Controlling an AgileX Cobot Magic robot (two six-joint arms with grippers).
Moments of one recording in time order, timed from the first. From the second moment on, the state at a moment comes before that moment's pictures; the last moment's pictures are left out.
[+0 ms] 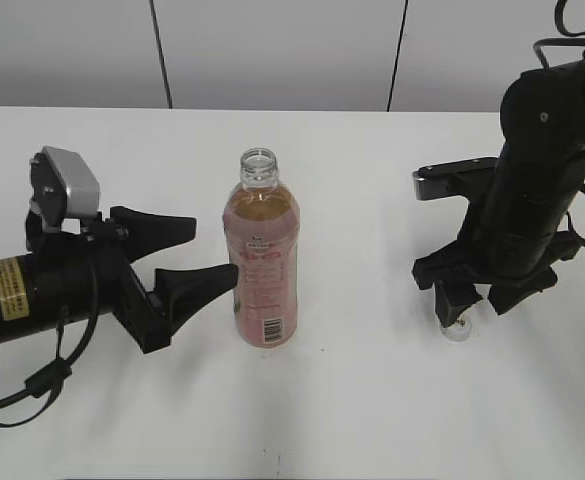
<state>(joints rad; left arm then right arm) -0.28 1.85 -0.44 0.82 -1.16 -0.31 0.38 1.87 -1.06 0.04 0.80 0.04</state>
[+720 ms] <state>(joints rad) -0.19 1.47 -0.55 0.26 -0.15 -0.34 0.38 1.87 -1.06 0.07 0.82 0.04</state>
